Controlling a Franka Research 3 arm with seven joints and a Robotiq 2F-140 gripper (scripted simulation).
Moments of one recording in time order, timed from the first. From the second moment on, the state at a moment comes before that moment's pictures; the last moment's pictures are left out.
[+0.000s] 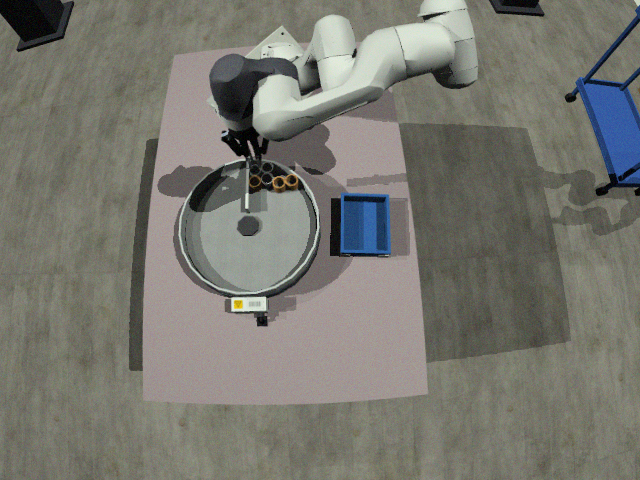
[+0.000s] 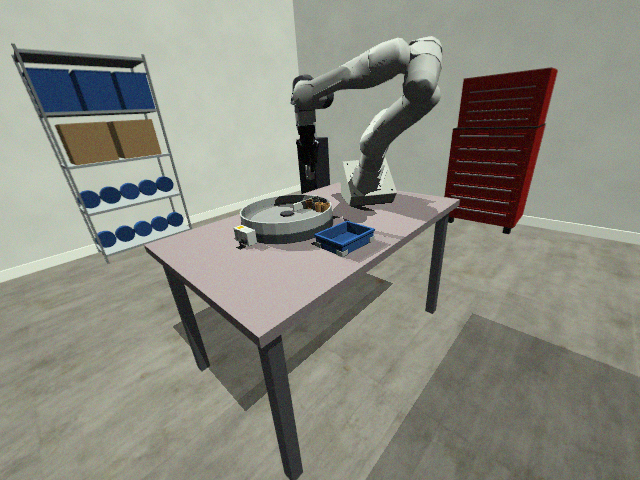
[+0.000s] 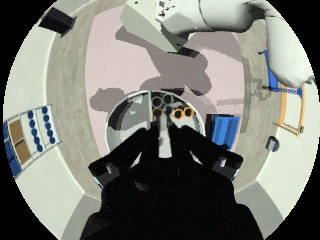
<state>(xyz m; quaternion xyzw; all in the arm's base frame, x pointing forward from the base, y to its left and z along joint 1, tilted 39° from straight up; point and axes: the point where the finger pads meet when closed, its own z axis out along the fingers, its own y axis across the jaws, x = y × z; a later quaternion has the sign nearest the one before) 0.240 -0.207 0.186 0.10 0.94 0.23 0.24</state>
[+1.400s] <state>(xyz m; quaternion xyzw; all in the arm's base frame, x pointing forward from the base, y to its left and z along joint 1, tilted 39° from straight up) 0.261 -0.172 0.172 -0.10 0.94 0.19 0.28</state>
